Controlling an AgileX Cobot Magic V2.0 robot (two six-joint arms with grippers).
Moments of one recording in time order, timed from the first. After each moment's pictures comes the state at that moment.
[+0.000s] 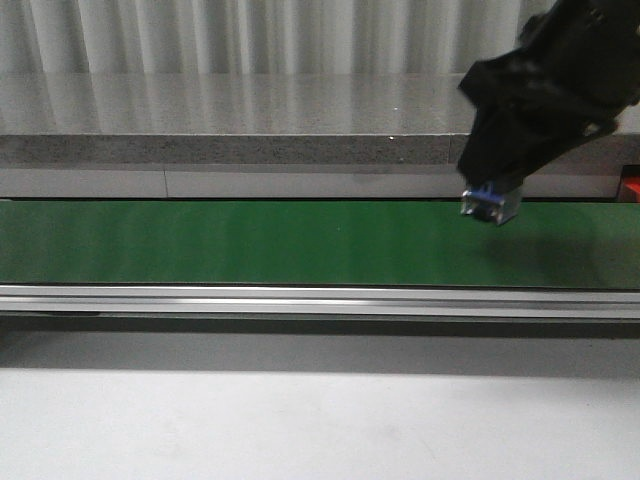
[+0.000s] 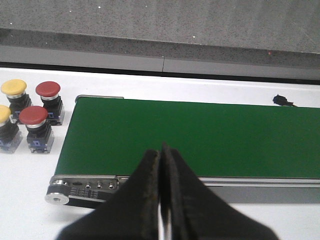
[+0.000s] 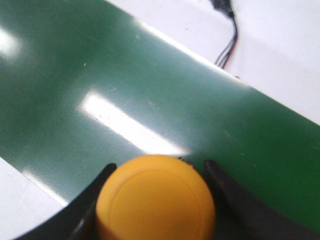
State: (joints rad) left arm -0.18 0.36 -0.51 0.07 0.59 -0.15; right arm 0.23 1.49 -1.04 0.36 0.56 -0.44
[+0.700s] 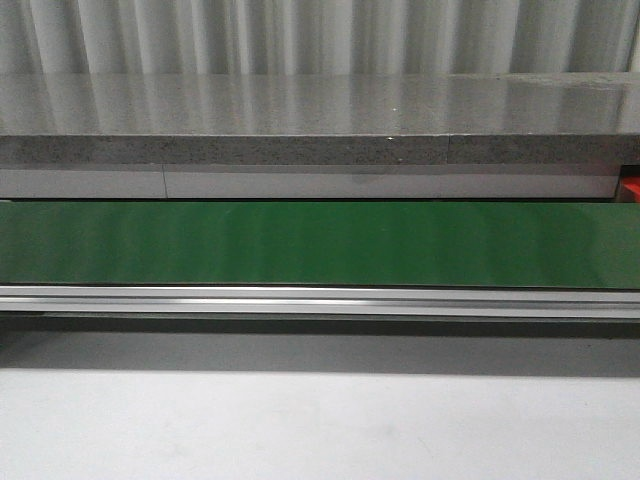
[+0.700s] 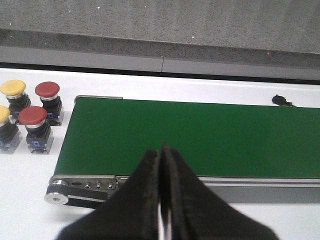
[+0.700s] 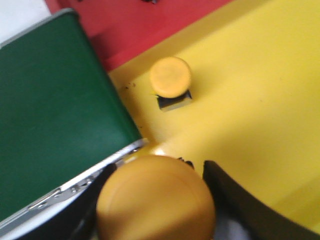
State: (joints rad) left arm -0.18 0.36 -0.51 0.07 0.59 -0.15; right arm -0.56 1.04 -0.70 0.05 0.64 0.10
